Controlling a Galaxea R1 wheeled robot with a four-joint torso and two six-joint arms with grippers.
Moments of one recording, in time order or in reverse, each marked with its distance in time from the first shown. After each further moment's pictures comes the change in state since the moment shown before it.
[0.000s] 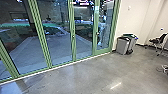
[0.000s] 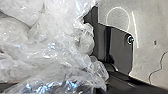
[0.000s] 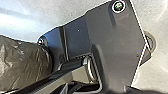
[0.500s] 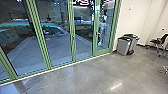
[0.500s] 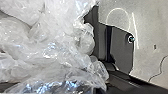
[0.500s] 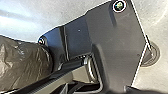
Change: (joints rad) left arm 0.001 -0.001 0.000 0.000 0.003 0.000; right arm 0.002 0.001 0.000 0.000 -0.001 0.000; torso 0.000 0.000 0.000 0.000
